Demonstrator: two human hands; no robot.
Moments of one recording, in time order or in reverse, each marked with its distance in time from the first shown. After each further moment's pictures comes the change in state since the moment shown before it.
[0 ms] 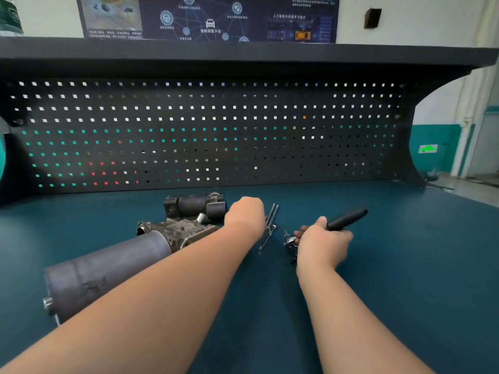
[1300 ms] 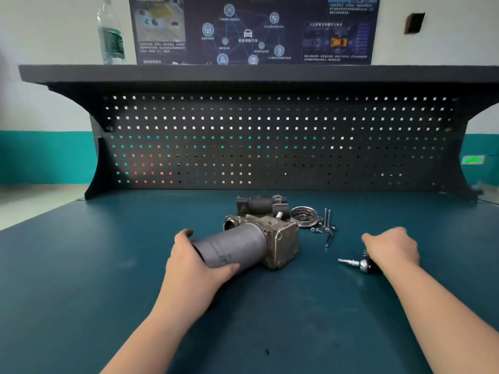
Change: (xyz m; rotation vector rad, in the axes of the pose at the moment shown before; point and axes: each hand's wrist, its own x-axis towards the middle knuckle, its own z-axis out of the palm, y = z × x) left_hand -0.204 -0.178 -0.044 -0.740 0.313 -0.396; right_hand 0.002 -0.011 -0.014 -1.083 -0.075 -0.148
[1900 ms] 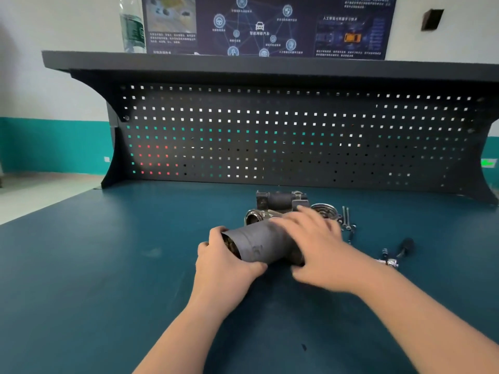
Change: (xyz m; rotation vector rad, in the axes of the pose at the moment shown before) left_hand 0.001 -0.003 -0.002 -0.115 -0.049 -0.048; right_hand -0.147 -0.060 0.006 -0.348 -0.381 -1.368
